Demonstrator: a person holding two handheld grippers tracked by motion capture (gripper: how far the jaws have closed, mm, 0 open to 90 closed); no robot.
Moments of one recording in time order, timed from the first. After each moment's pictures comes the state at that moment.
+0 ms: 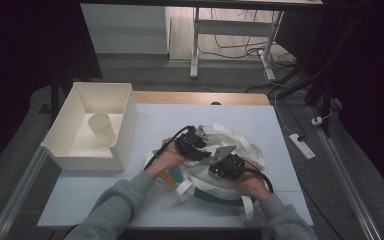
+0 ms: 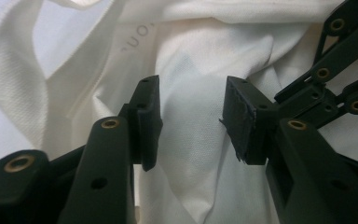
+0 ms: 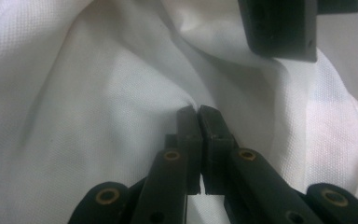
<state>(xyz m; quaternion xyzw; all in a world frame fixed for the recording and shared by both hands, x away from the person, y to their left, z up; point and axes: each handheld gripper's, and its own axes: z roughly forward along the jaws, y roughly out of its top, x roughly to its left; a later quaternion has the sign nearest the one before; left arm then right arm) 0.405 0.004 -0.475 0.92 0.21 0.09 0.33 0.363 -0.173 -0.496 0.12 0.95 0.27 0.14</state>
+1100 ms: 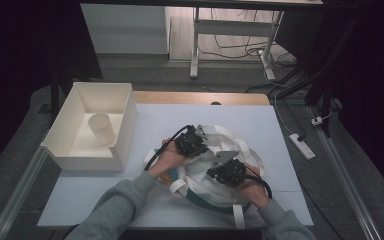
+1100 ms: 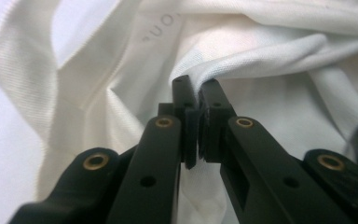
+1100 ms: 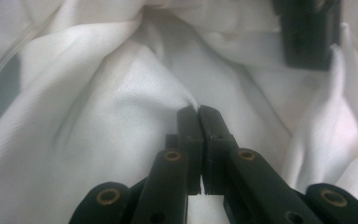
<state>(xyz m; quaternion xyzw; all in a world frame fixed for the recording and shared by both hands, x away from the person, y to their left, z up) 0.410 0.008 -0.476 0.91 0.23 0.11 0.33 0.331 -0.168 -0.474 0.13 0.94 0.29 0.14</state>
